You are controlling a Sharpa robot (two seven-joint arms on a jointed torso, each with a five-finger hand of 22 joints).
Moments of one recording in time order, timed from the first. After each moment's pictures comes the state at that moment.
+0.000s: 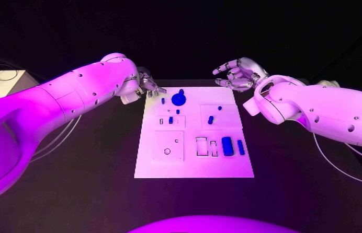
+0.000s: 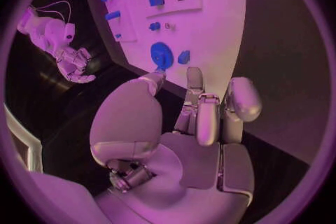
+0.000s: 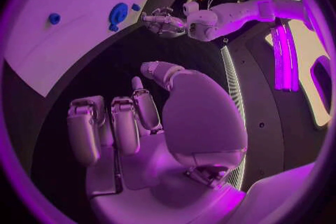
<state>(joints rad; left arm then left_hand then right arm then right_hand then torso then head) 1.36 -0.39 -0.04 0.82 -0.96 0.21 -0.43 1.12 -0.17 0.35 0.29 0.14 0.79 0.12 0.44 0.75 1.10 0.04 0.95 0.60 1.47 -0.03 1.50 1.31 0.09 1.33 0.09 1.30 1.09 1.34 -0.81 -0.15 1.42 -0.68 -0.46 0.14 1.30 -0.20 0.60 0.06 0.42 0.80 0.20 0.26 0.21 1.33 0.10 1.40 1.31 1.46 0.02 1.53 1.31 0.01 1.46 0.11 1.55 1.31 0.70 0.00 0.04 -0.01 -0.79</state>
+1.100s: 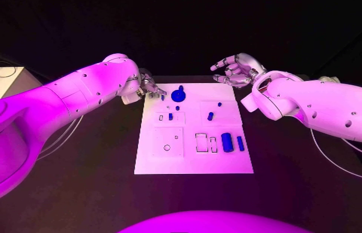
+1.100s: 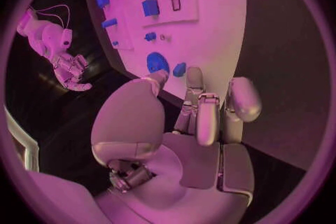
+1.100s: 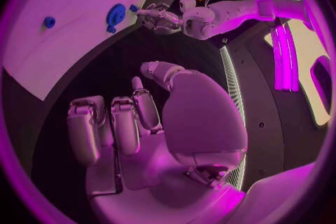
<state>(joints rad) 1.34 -0.36 -0.04 0.78 -0.96 0.25 -0.42 1.15 -0.14 0.34 0.29 0.14 0.82 0.11 0.45 0.74 1.10 0.04 0.95 0.59 1.47 -0.03 1.50 1.31 0.09 1.33 0.09 1.30 1.09 1.34 -0.79 -0.15 1.41 -0.68 -0.46 0.14 1.30 -0.20 0.60 0.06 0.42 0.80 0.20 0.26 0.21 1.33 0.10 1.40 1.31 1.46 0.02 1.53 1.31 0.01 1.46 0.11 1.55 1.31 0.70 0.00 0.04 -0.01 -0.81</state>
